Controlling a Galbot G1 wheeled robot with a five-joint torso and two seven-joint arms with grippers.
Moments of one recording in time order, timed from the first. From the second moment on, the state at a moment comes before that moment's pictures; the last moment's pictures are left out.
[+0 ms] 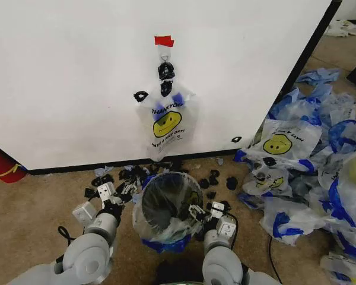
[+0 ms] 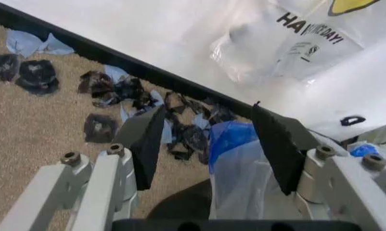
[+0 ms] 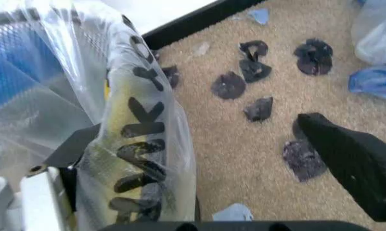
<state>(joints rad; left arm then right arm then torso) 1.17 -0.62 0.06 -2.19 -1.28 -0.25 -0.70 -1.08 1.07 -0.34 1.98 0.83 0.00 1.00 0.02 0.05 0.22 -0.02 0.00</state>
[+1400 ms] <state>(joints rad) 1.16 -0.61 0.07 -2.17 -1.27 -0.25 -0.68 -1.07 1.08 -0.35 2.03 0.81 -0.03 1.06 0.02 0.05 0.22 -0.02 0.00</state>
